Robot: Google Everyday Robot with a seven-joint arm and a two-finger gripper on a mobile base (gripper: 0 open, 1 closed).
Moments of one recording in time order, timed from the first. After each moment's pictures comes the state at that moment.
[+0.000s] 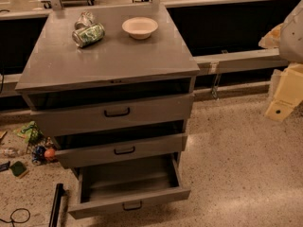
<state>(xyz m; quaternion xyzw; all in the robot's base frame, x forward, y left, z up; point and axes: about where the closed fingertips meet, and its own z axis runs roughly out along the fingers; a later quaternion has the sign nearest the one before) 0.438 -0.215 0.983 -0.60 0.78 -0.04 0.17</state>
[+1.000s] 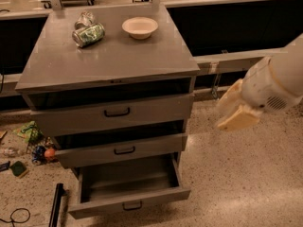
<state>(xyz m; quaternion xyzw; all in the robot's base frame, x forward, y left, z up) 0.442 -0.168 0.889 -0.61 0.76 0.07 0.23</state>
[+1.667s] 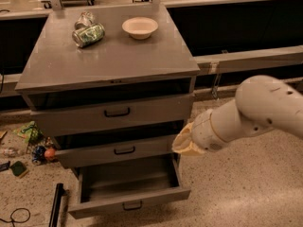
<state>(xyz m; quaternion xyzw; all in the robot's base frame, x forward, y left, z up) 0.451 -0.081 0.747 -0.66 0.69 0.14 0.27</state>
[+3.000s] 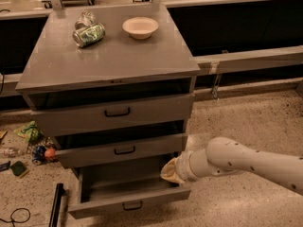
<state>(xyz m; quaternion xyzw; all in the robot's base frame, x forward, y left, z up) 0.475 -0.053 0.536 -0.63 0.70 0.18 0.30</state>
